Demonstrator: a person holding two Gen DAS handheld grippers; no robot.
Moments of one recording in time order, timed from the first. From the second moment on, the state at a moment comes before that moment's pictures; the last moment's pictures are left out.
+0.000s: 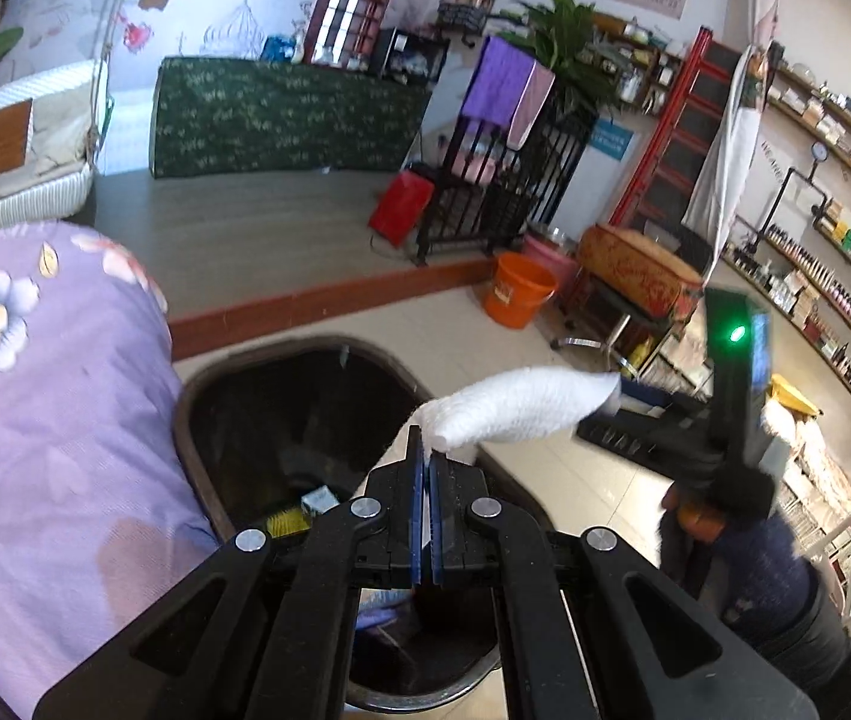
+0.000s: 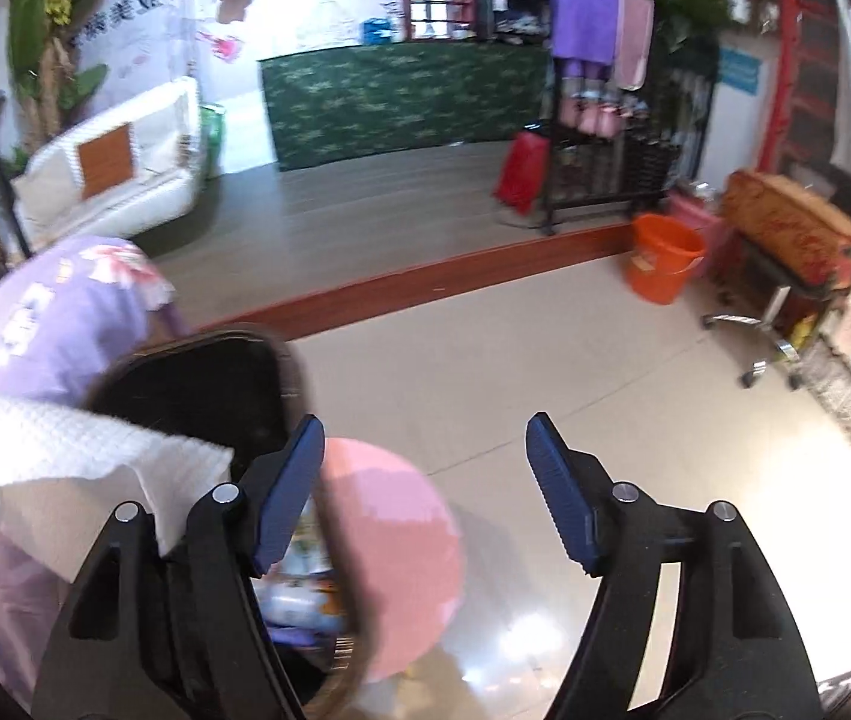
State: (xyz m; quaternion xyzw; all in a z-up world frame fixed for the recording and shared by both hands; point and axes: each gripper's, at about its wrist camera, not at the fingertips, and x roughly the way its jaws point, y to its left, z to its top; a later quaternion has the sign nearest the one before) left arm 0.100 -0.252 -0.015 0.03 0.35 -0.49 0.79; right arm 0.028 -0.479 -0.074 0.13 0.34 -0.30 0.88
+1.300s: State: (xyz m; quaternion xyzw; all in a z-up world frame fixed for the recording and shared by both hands) left arm 0.090 -0.161 -0.005 0.06 0.32 -0.43 0.84; right arm 0.102 -0.384 -0.063 0.19 0.35 -0.04 0.92
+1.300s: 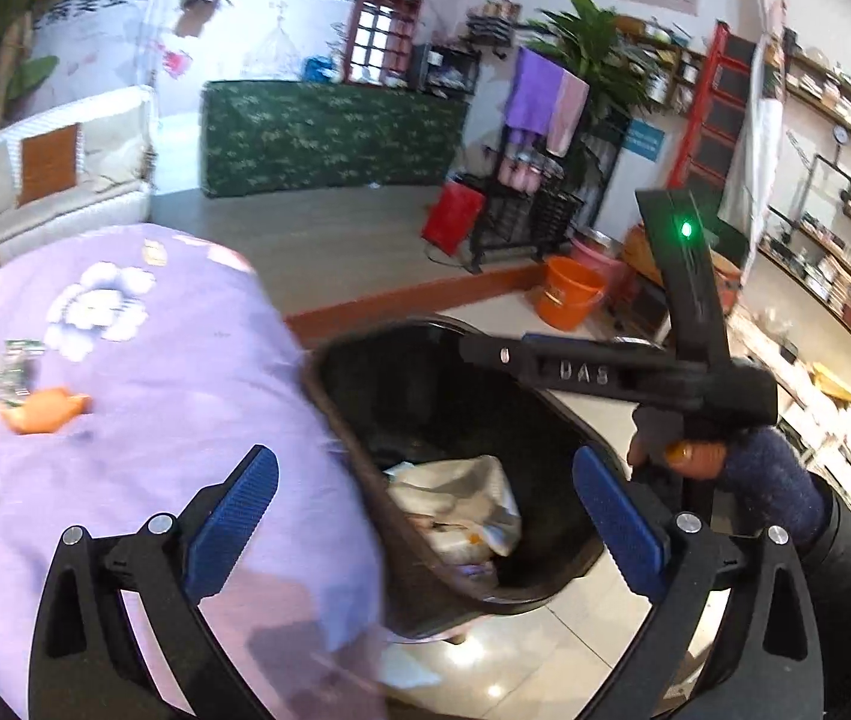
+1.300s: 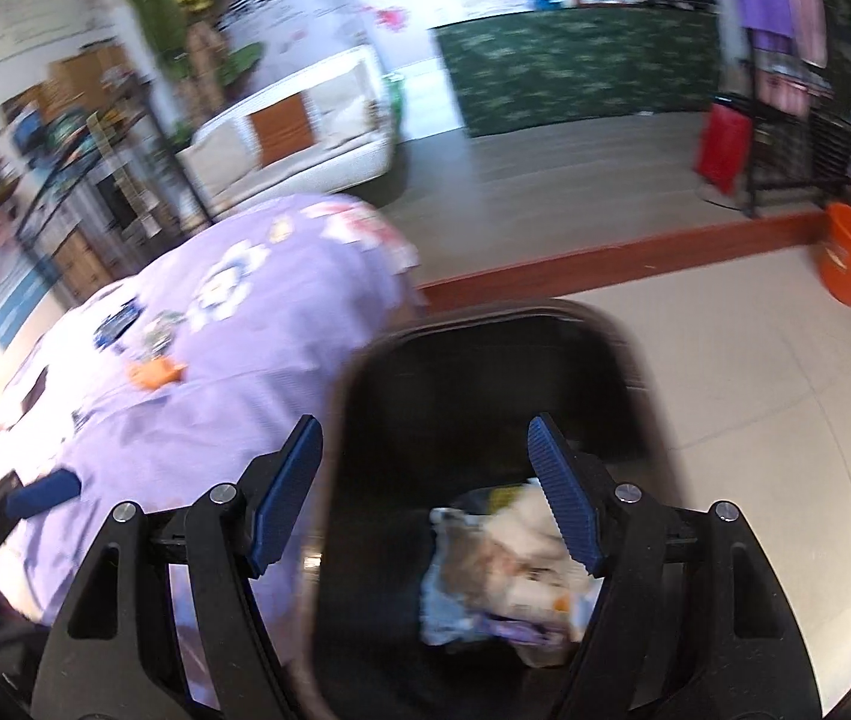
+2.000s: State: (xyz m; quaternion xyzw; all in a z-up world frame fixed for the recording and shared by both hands) left arm 0.198 0.048 -0.027 -0.05 0.40 -0.16 0.90; right arm 0.207 -0.210 -0.045 0.08 0.39 0.16 0.90
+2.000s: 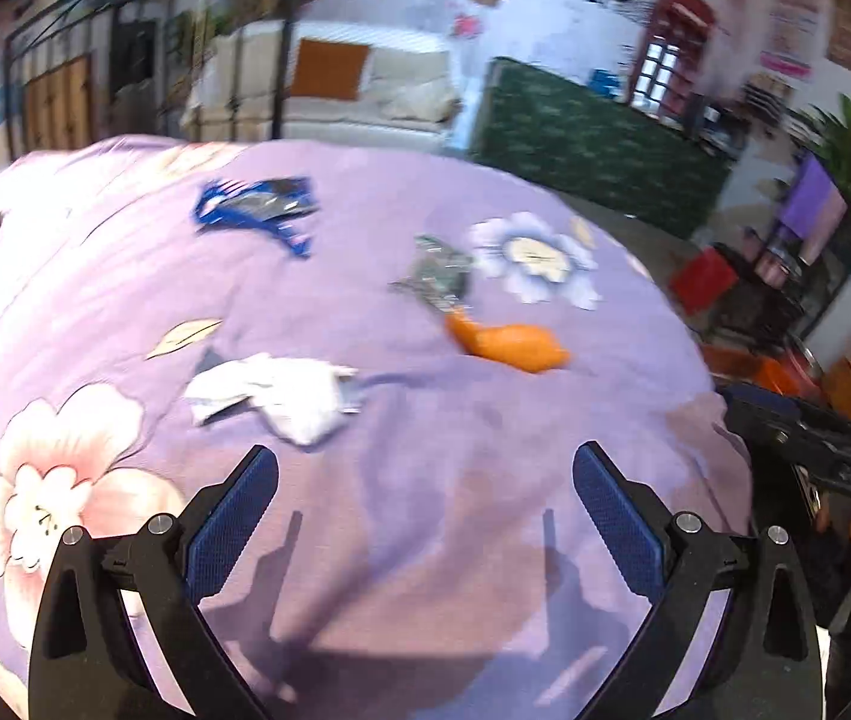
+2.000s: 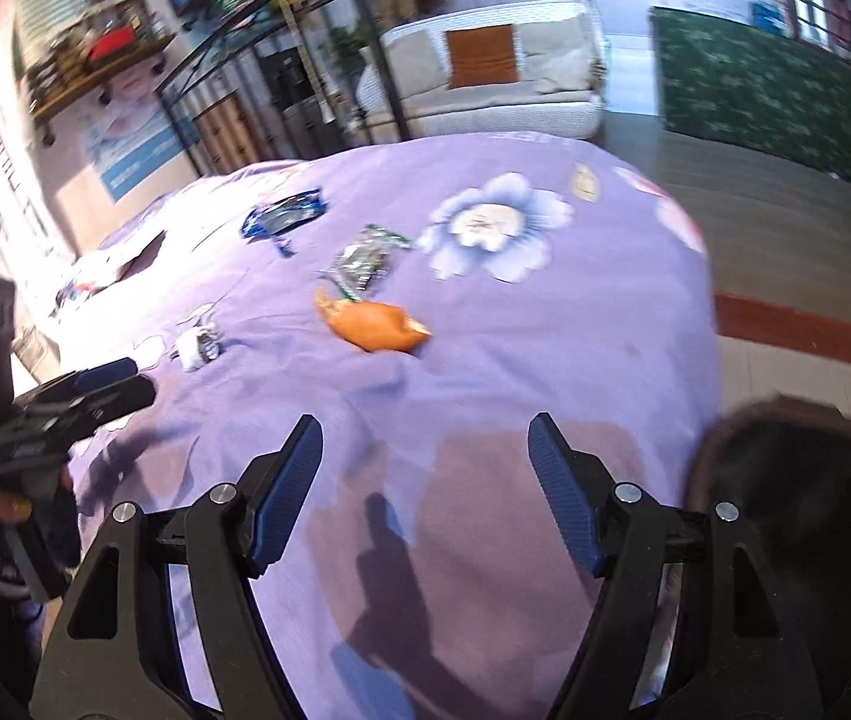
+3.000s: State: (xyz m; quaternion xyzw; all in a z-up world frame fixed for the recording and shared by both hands) left arm 0.271 0.100 -0.068 -0.12 0.46 -0.11 0.87; right arm 0.359 -0.101 -0.103 -0.07 0.51 0.21 0.83
